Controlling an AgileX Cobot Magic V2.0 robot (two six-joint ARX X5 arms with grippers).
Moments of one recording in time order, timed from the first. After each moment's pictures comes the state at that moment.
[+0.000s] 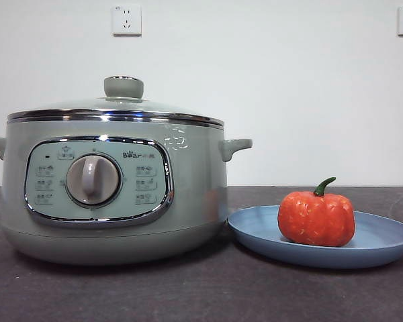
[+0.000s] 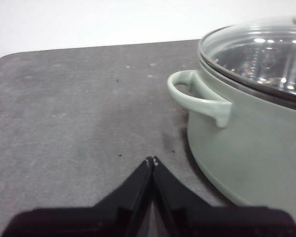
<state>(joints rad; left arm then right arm) -0.06 0.01 0.03 -0.22 0.03 0.02 0.46 0.57 0.56 -0.44 0.19 0.11</state>
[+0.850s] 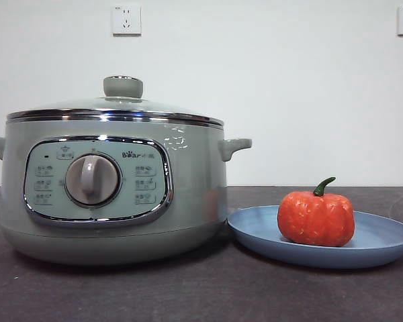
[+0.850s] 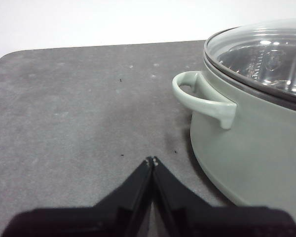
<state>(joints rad) -0.05 0.01 0.03 -0.22 0.03 0.02 0.46 0.57 0.56 -0.45 0.19 0.11</state>
